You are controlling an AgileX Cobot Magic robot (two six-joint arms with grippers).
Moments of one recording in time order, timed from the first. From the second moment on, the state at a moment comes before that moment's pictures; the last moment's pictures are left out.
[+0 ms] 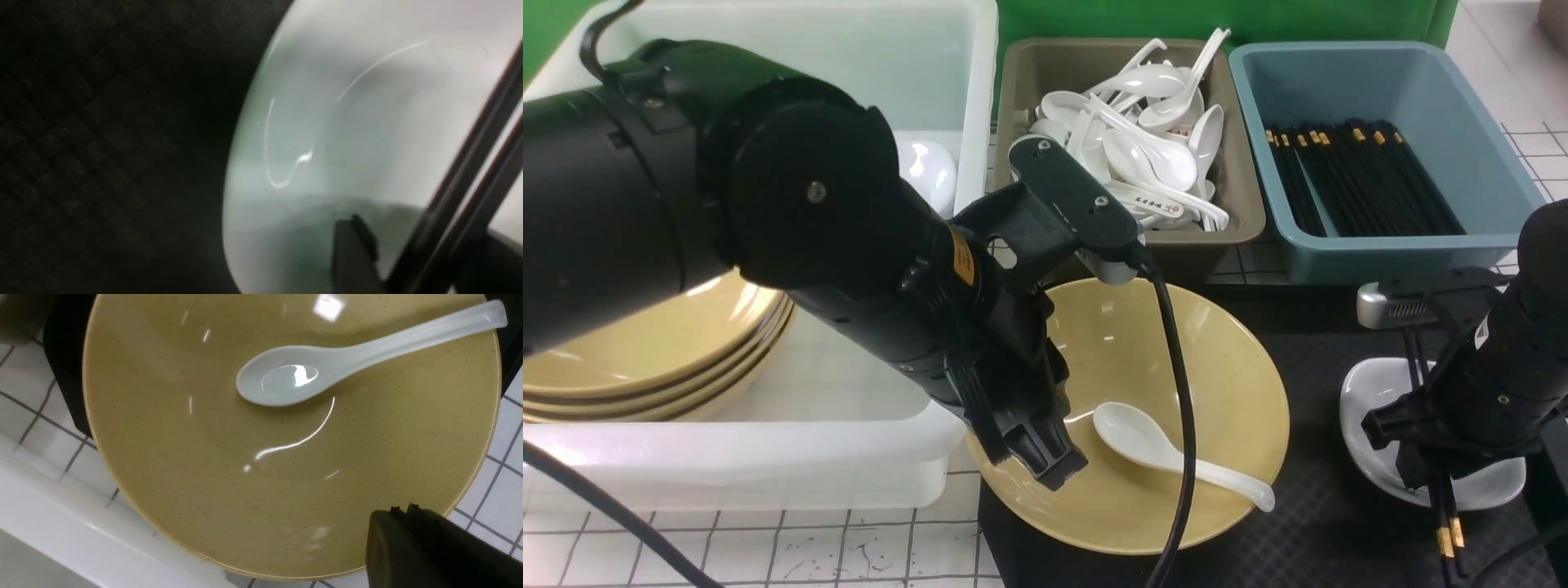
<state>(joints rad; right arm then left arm) 0.19 1.64 -0.91 0.01 0.84 0.08 -0.74 1.43 -1.18 -0.14 0.94 0.34</state>
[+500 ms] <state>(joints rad) 0.19 1.36 -0.94 0.01 1.02 0.00 -0.74 1.43 -1.18 -0.14 0.84 0.33</state>
